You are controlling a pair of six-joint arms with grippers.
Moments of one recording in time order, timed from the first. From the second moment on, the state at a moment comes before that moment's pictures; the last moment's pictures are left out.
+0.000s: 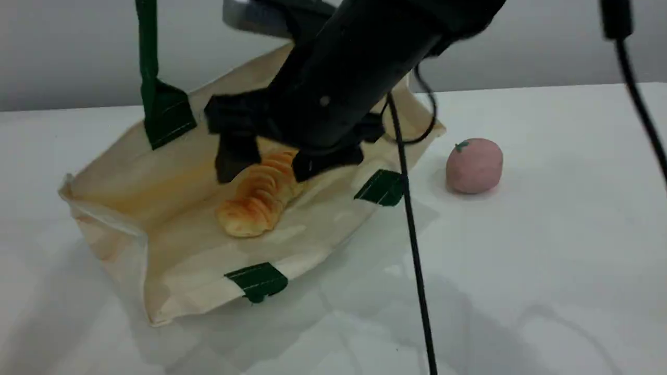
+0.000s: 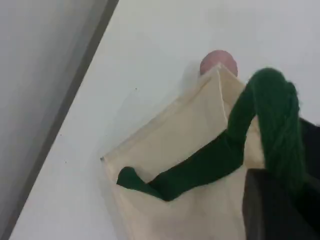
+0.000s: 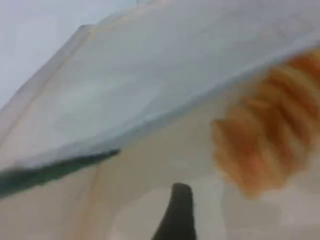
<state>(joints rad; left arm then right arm) -0.23 1.81 -1.91 -0.58 1.22 1.09 0.69 2.04 -1.29 0.83 0.35 -0.44</state>
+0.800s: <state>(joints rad) -0.23 1.81 -1.91 -0.58 1.22 1.09 0.23 1.97 -1.29 0.75 0.68 -0.46</state>
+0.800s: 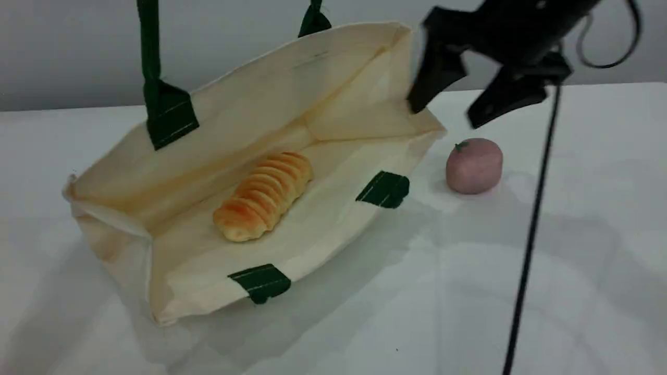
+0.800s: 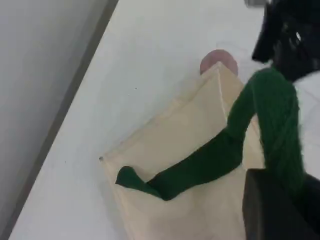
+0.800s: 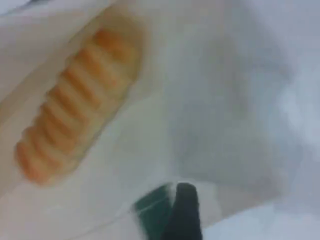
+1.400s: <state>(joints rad) -0.23 1.81 -1.91 -0.57 1.22 1.08 0.14 2.08 -1.29 0.65 0.52 -0.47</state>
